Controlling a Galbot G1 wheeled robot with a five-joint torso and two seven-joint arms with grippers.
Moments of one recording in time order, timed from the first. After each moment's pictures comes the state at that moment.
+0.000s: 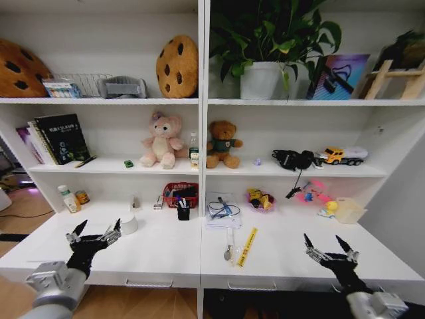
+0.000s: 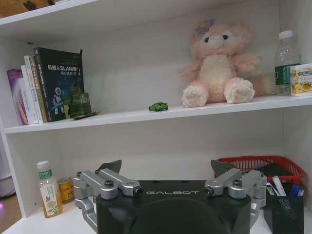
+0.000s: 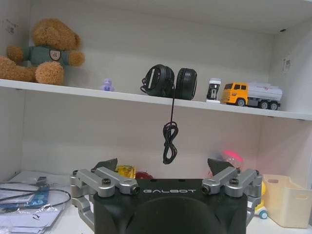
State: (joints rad) left arm 1.85 -1.07 -0.93 -2.49 -0.55 0.33 -0.31; right arm -1.95 1.20 0.99 2.22 0.47 0.07 0.05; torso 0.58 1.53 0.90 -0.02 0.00
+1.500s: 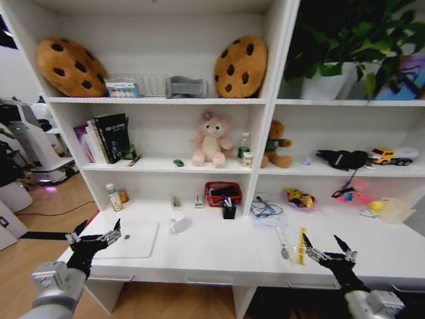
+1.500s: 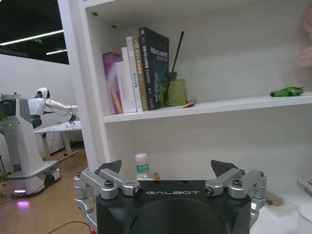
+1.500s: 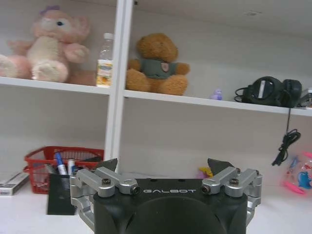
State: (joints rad) left arm 1.85 -1.07 -0.93 -2.49 -0.55 0.33 -0.31; right arm -1.94 1.19 0.98 2.21 0.47 0.07 0.05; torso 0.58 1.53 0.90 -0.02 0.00
